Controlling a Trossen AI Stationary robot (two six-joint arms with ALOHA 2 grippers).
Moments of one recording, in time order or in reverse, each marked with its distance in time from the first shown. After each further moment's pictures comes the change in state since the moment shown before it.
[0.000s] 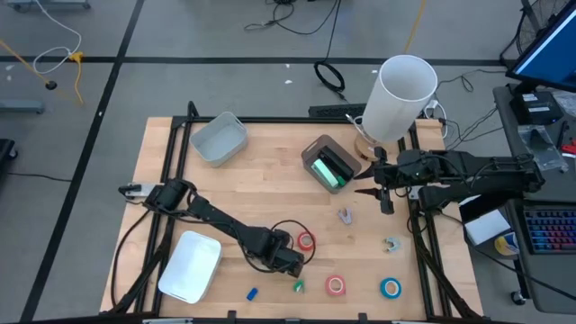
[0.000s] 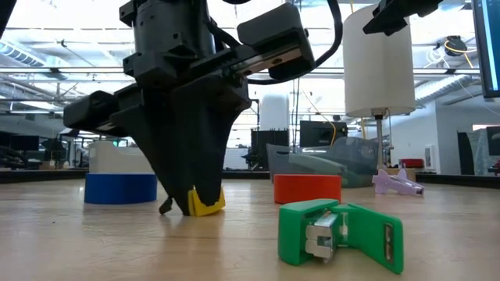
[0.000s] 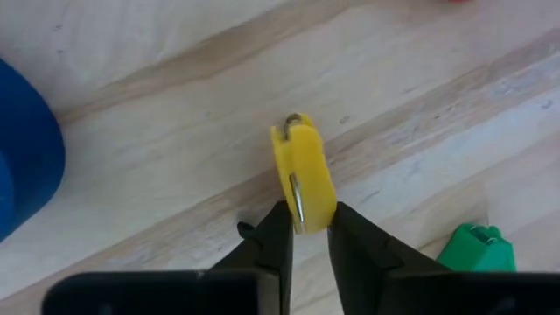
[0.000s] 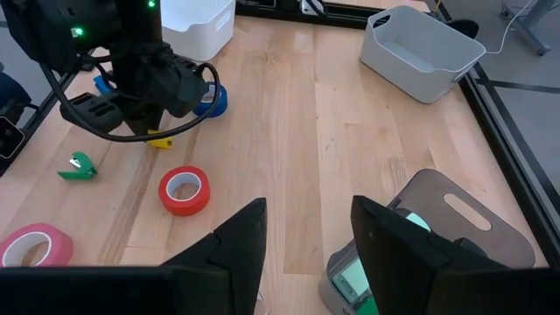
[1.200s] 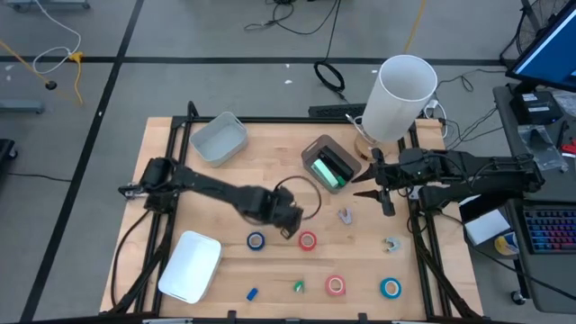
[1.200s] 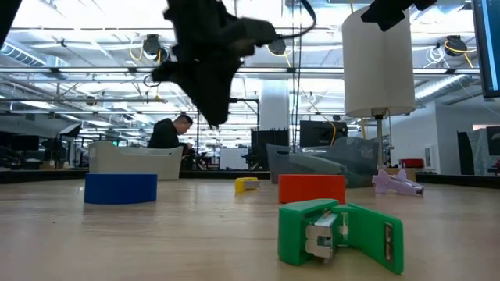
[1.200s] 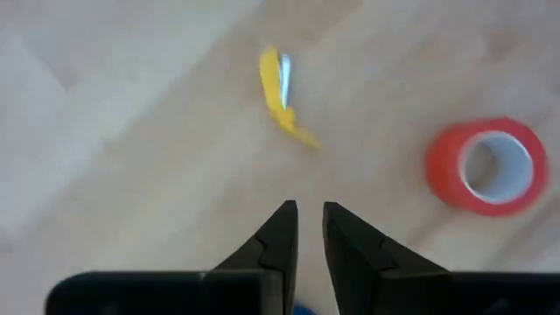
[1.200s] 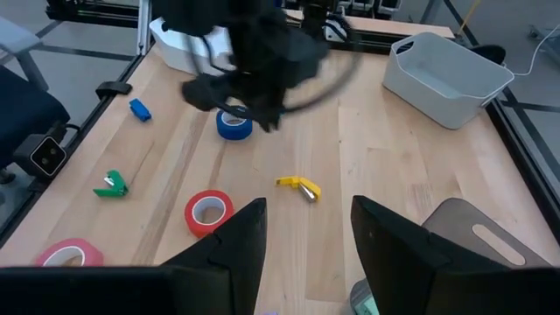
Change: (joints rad) left arm 0.198 -0.214 0.000 -0.261 -0.285 0.603; right arm 0.000 0.000 0.000 0.061 -0.079 0.000
